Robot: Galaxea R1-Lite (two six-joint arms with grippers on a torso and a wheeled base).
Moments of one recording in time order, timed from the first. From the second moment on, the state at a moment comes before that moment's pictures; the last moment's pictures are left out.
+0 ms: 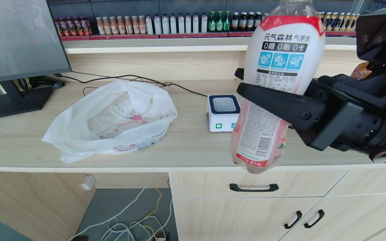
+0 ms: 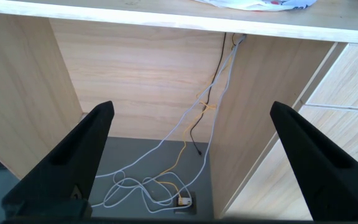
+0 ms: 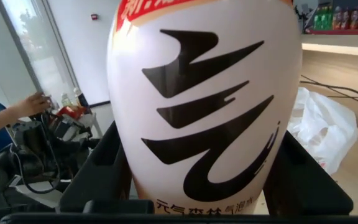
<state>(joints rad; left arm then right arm) 0.00 0.00 0.00 0.00 0.00 0.00 0.63 1.55 -0.79 -1.18 0.68 0.25</state>
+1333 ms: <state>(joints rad) 0.00 0.00 0.00 0.00 0.00 0.00 0.63 1.79 -1.15 -1.08 0.19 -0.56</state>
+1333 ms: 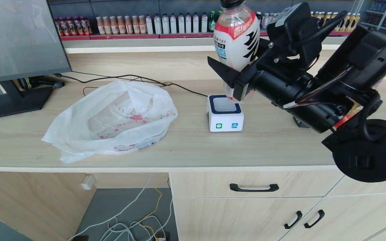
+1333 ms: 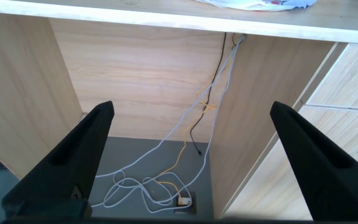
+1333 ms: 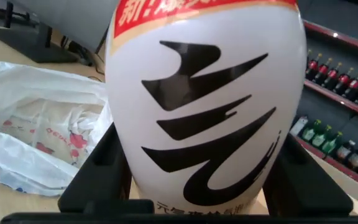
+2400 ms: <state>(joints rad) 0.00 0.00 0.00 0.00 0.00 0.00 0.47 2.06 -1.31 -1.21 0.69 -1.00</state>
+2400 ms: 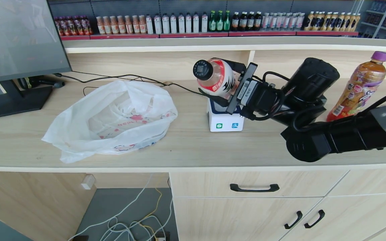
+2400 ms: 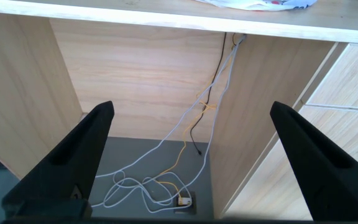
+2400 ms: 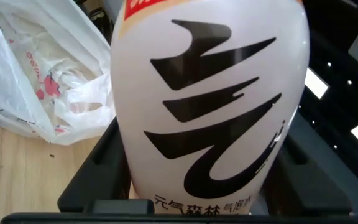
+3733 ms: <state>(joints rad) 0.00 0.00 0.00 0.00 0.00 0.00 0.45 2.16 -1.34 -1.25 0.80 -1.29</state>
